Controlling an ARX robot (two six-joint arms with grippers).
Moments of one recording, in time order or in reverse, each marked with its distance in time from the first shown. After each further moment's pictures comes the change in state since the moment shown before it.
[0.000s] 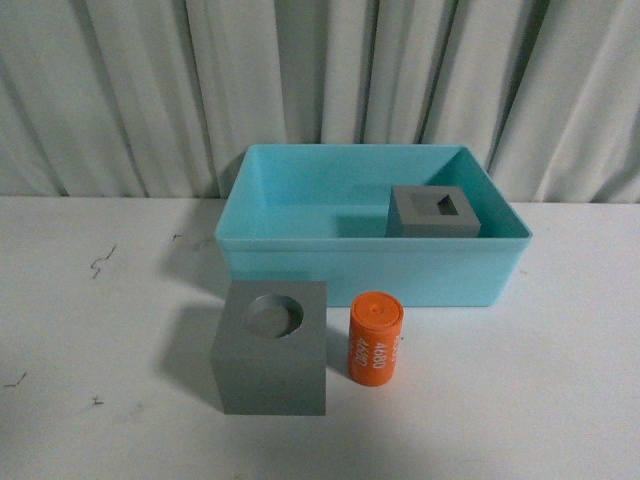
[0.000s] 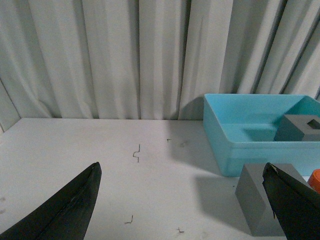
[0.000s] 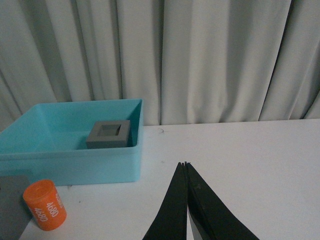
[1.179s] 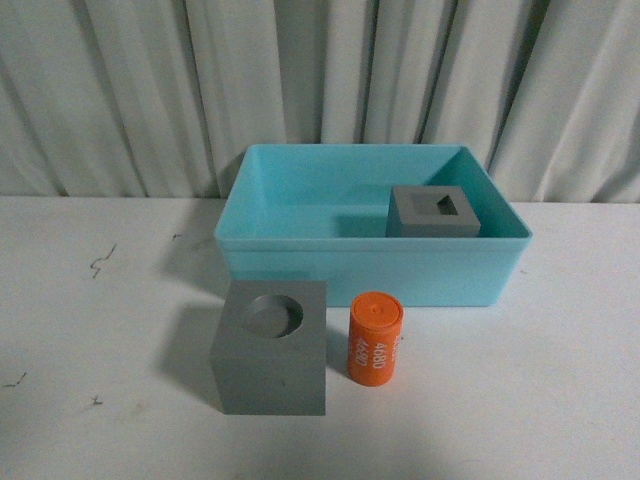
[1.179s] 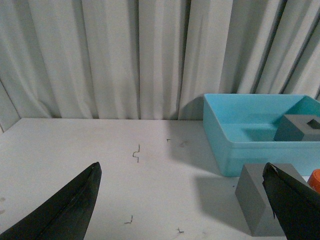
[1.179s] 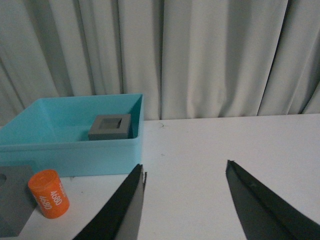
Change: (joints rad) left arm 0.000 0.000 0.000 0.000 0.000 0.000; right arm 0.000 -0.252 0.001 -0.261 -0.001 -0.001
